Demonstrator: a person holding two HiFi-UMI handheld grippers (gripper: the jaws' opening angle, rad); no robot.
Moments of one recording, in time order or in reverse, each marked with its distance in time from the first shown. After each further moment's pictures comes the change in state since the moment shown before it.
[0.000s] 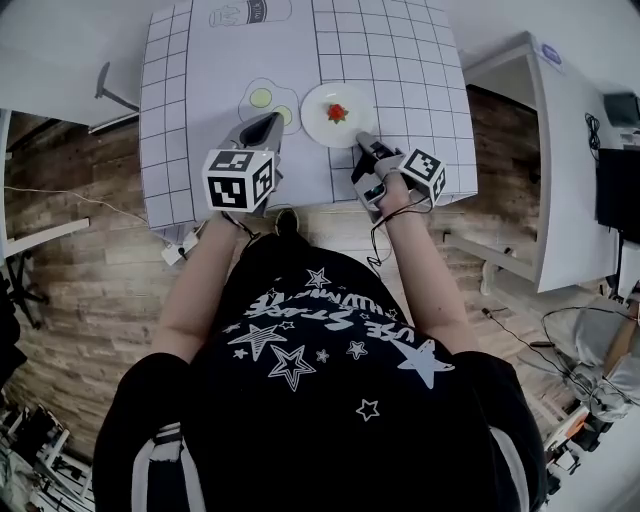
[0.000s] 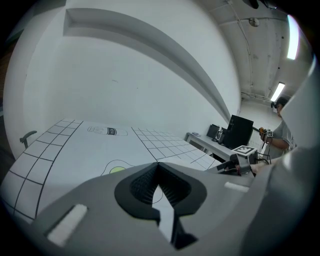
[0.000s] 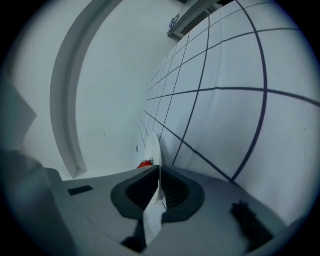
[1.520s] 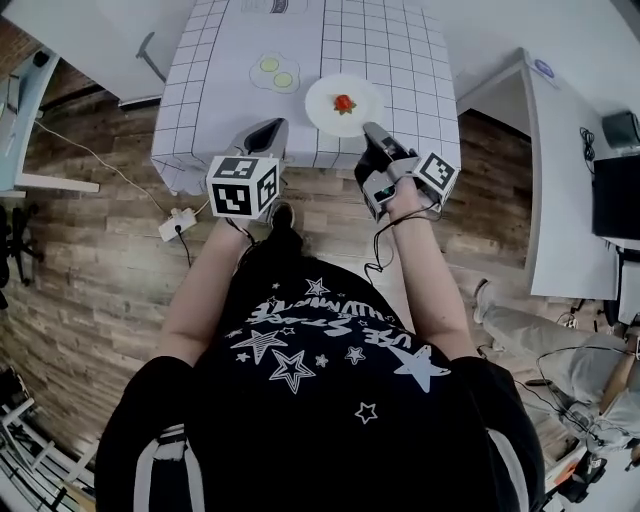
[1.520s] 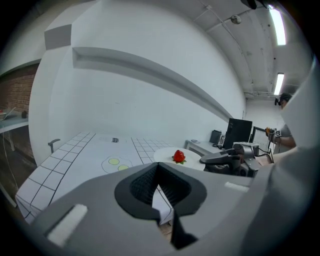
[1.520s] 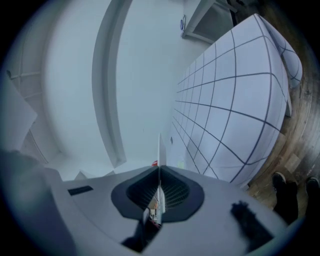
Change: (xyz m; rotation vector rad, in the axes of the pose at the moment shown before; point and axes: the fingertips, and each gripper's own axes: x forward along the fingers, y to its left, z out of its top) left arm -0.104 -0.105 -0.023 0.029 -0.137 0.127; right arm -0.121 0.061 -0.028 -0.035 0.067 0.311
